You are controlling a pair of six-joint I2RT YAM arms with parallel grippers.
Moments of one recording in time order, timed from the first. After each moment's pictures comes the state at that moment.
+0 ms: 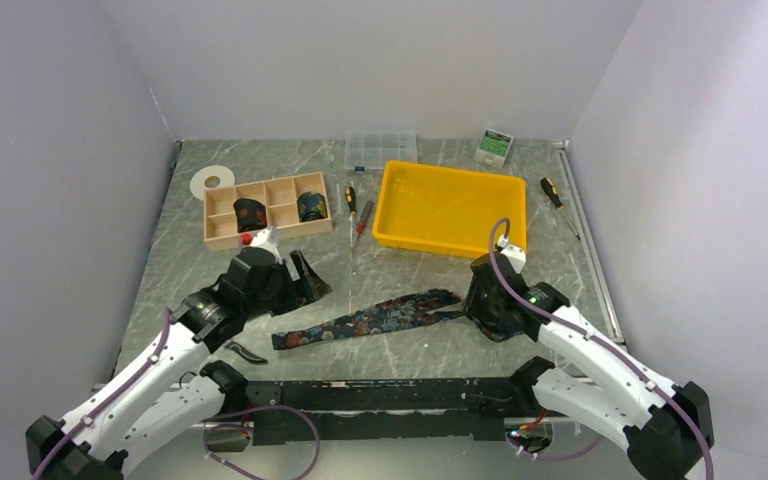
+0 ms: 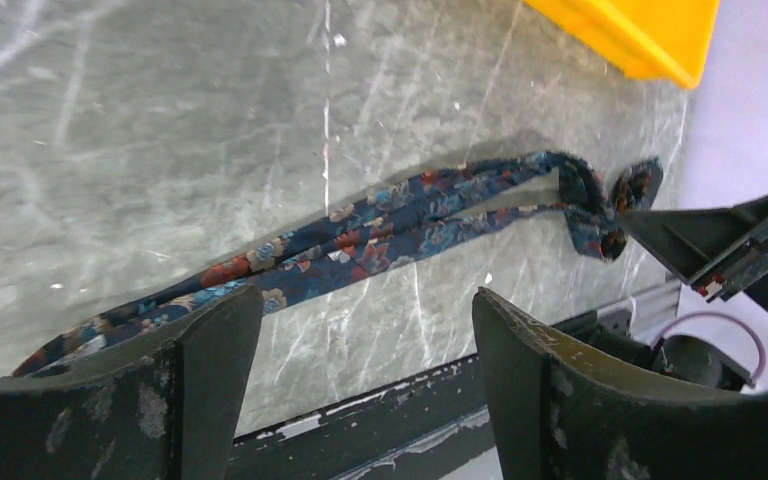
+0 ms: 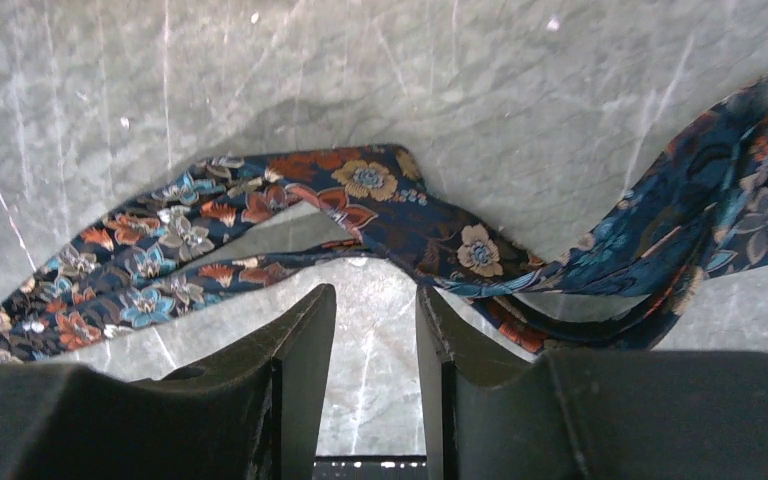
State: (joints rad) left arm -0.60 0.75 0.67 -0.60 -0.01 -0.89; right arm 0.59 0.85 0.60 -0.73 0.28 0.84
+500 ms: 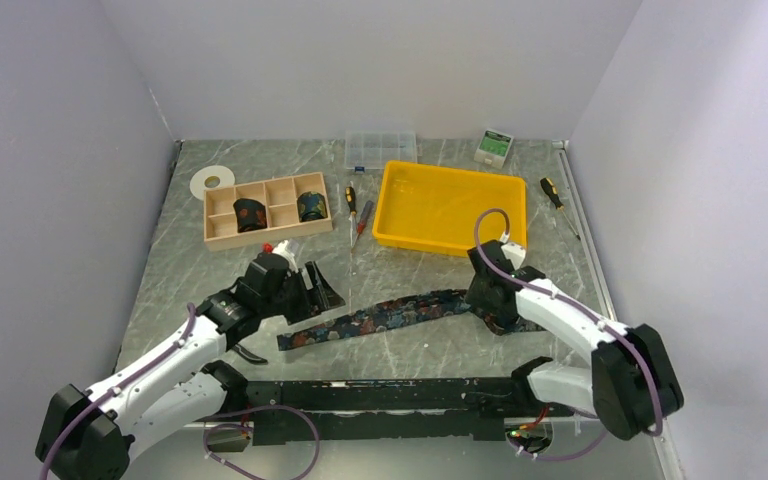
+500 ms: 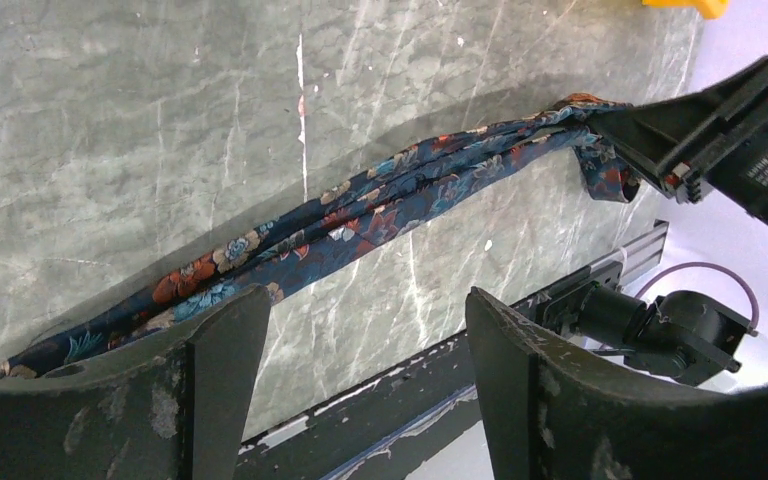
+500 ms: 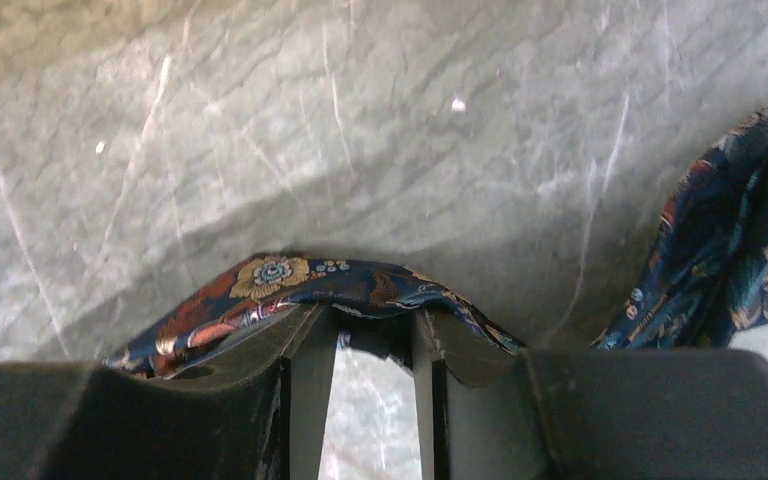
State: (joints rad) left arm -0.60 0.87 0.50 -0.35 0.18 -0.92; right arm 0.45 1.14 0.57 -0.55 0.28 0.84
